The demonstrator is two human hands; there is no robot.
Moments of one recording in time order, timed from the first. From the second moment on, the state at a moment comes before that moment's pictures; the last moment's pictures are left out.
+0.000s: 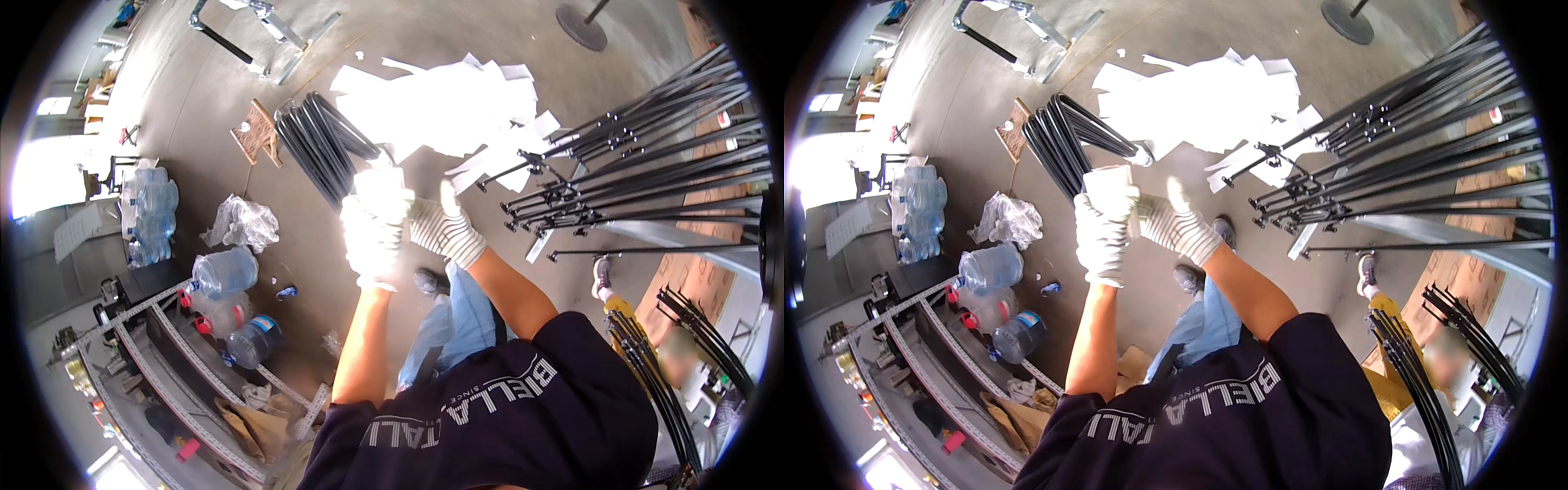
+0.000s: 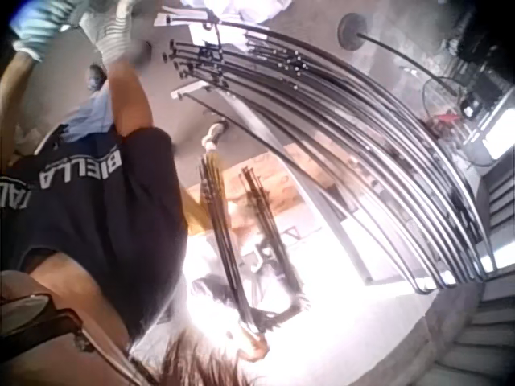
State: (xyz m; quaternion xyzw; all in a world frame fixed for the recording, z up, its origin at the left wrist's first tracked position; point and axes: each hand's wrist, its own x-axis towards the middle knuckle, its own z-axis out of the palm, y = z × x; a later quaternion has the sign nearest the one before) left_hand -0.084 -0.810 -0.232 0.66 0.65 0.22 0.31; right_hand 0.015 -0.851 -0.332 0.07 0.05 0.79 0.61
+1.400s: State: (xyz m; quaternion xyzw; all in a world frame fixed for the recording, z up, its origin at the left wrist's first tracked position) left_hand -0.213 -0.716 -0.331 0.16 0.55 0.28 0.77; right_hand -0.024 -0.748 -0.417 -0.29 0.06 0.85 0.43
